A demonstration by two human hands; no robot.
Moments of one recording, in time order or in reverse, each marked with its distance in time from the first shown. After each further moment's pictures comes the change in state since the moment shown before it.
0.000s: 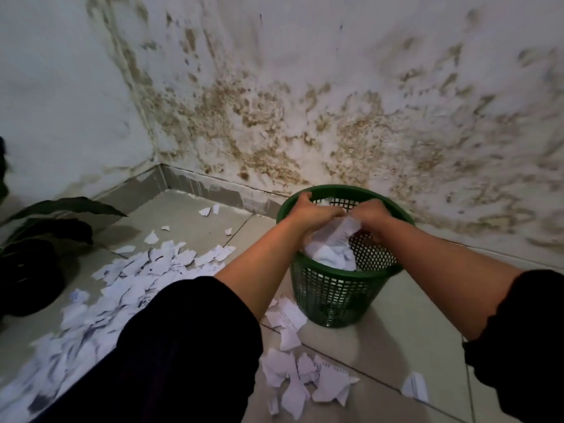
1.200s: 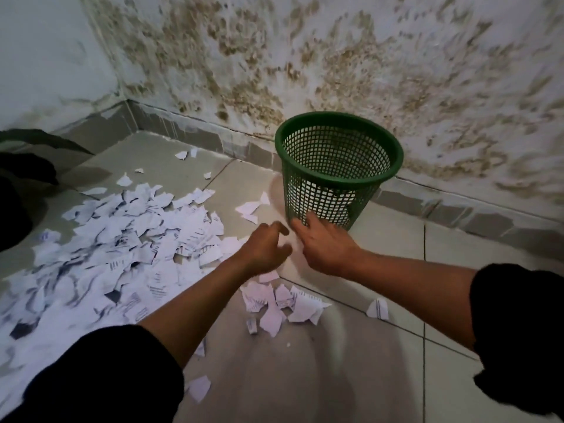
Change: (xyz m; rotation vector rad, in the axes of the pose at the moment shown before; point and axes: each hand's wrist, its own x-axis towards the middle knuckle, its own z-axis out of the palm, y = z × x) left_hand -0.051 -0.144 0.001 0.677 -0.048 0.239; right_hand -0.116 0.091 0.051 -0.967 -0.155 -0.846
